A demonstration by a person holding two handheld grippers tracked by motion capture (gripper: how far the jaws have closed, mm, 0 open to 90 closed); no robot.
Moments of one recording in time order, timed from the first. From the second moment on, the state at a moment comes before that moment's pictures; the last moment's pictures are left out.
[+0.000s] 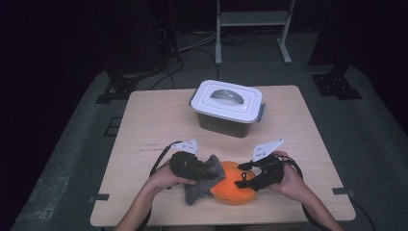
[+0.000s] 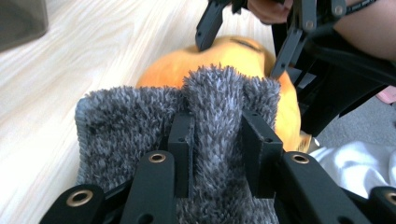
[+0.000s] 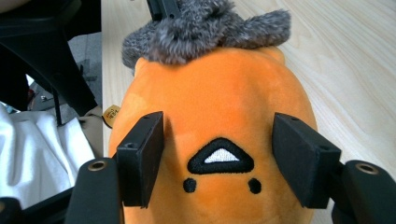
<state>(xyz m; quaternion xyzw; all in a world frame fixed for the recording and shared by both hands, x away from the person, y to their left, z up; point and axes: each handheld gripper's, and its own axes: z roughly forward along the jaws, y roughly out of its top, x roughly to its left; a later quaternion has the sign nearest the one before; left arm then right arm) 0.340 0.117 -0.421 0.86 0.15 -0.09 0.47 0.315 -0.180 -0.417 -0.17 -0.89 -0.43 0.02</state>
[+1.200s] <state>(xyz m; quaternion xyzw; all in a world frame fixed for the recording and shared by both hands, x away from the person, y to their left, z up) 0.329 0.288 -0.419 0.84 0.31 0.05 0.44 0.316 -0.185 -0.423 -0.18 -0.87 -0.45 0.02</state>
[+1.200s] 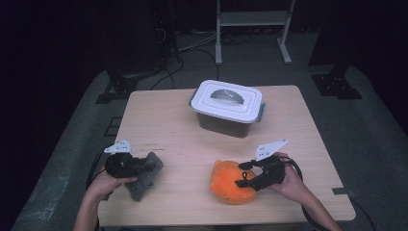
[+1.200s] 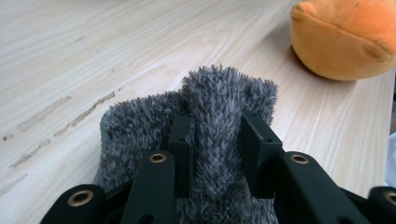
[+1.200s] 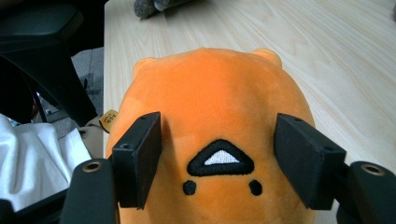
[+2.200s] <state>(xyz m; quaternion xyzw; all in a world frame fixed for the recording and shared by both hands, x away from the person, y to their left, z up) 0.323 0.245 -0.423 0.84 0.30 0.10 0.45 0.305 -0.160 -0.415 -0.19 -0.89 -0.42 0.00</state>
